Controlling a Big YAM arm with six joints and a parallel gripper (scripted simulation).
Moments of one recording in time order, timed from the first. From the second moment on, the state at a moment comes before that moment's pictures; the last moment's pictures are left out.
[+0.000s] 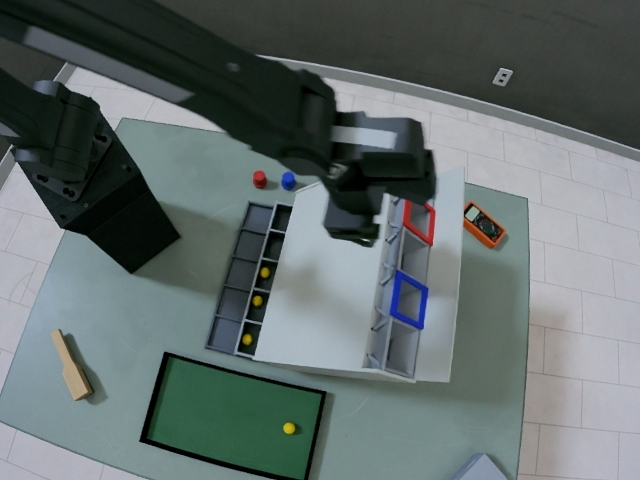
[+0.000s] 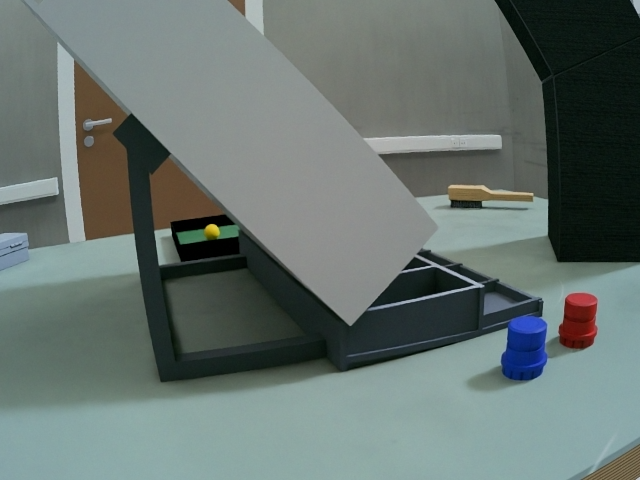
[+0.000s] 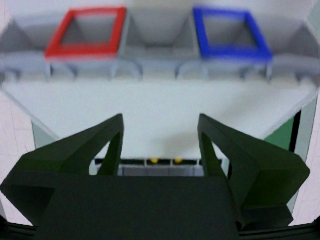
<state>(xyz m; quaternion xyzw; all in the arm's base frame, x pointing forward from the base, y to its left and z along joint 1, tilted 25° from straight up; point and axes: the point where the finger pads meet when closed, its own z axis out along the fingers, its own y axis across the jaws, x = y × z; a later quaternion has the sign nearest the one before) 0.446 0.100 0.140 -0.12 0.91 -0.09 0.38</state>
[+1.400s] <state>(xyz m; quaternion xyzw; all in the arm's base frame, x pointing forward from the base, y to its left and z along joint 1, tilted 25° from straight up) 0.303 0.047 0.002 -0.11 0.97 -0.11 0.21</state>
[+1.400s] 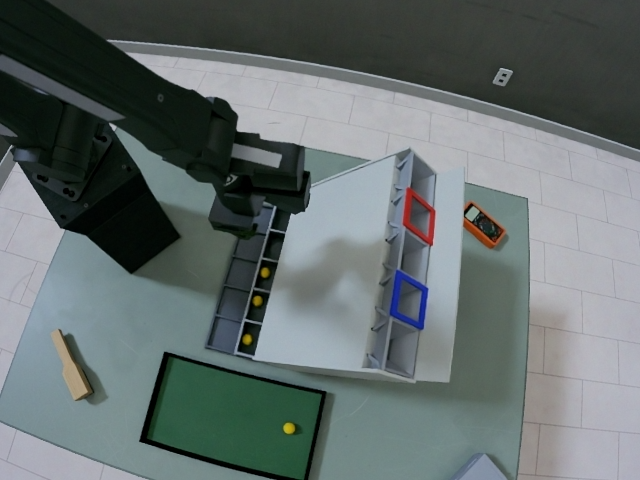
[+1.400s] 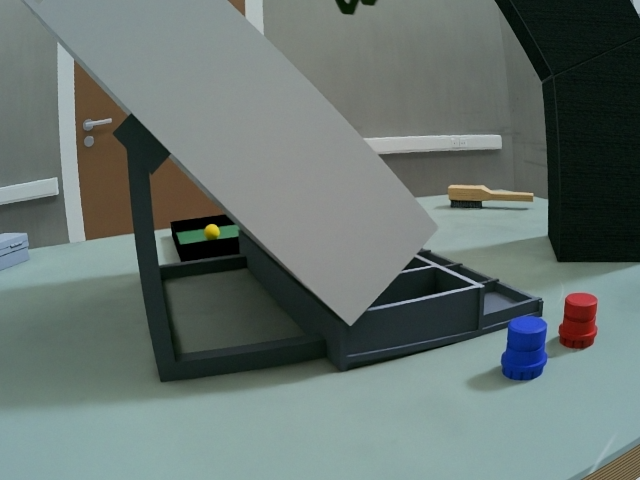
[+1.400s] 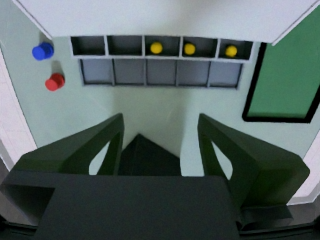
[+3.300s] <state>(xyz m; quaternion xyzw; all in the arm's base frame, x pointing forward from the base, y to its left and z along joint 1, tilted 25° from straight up) 0.295 0.043 -0.013 -0.10 0.97 -0.11 0.19</state>
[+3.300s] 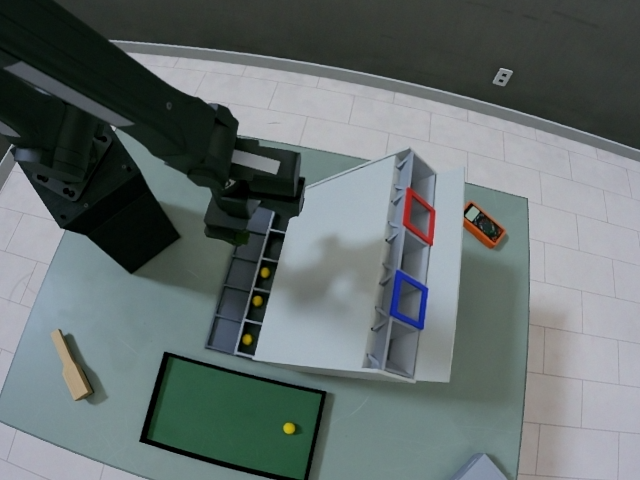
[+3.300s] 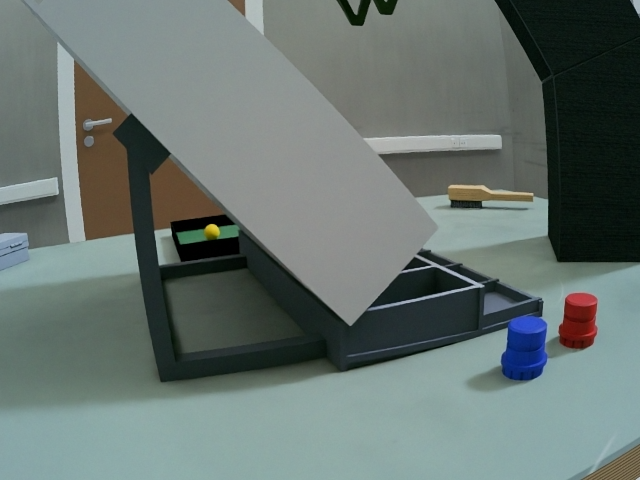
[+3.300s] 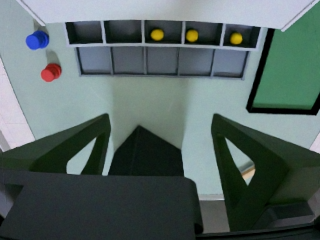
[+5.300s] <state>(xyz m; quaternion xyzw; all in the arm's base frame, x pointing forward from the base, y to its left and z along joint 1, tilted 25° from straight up) 0.345 -0.131 -0.069 -0.10 0.98 -0.01 0.18</state>
